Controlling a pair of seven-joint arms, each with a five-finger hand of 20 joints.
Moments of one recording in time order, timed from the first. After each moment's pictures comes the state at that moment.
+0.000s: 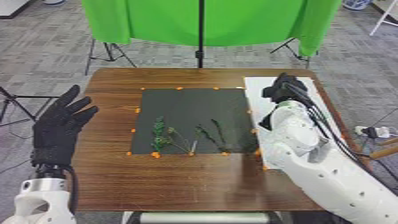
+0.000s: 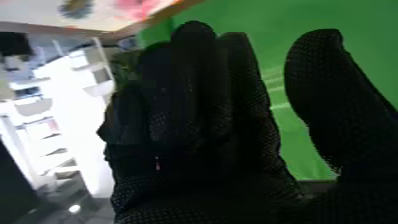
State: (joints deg) left arm 128.5 -61.9 -99.8 -127.2 44.9 13.2 17.7; right arm -67.7 -50.5 48.3 -108.7 -124.6 4.5 66.5
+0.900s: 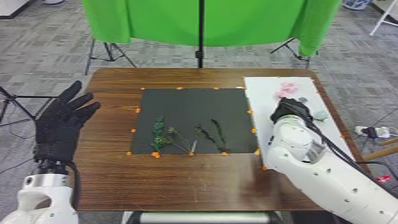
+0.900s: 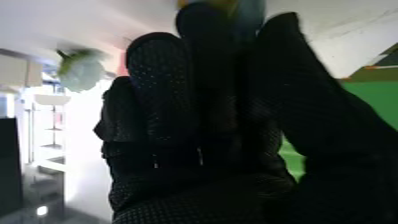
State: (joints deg) left arm 126.6 -61.4 -99.0 -126.8 44.8 13.2 17.4; right arm -66.9 -49.2 42.2 -100.0 -123.1 -4.2 67.5
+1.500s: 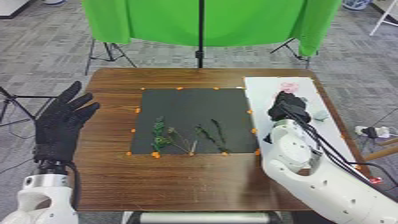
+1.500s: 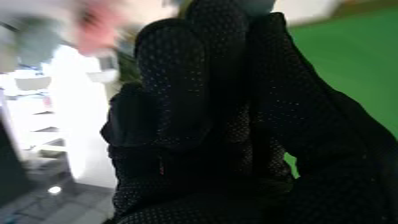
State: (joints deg) left arm 126.7 -61.7 -99.1 -126.8 44.9 13.2 17.4; right arm -67.0 -47.4 38.3 -102.7 -130.3 9.7 64.9
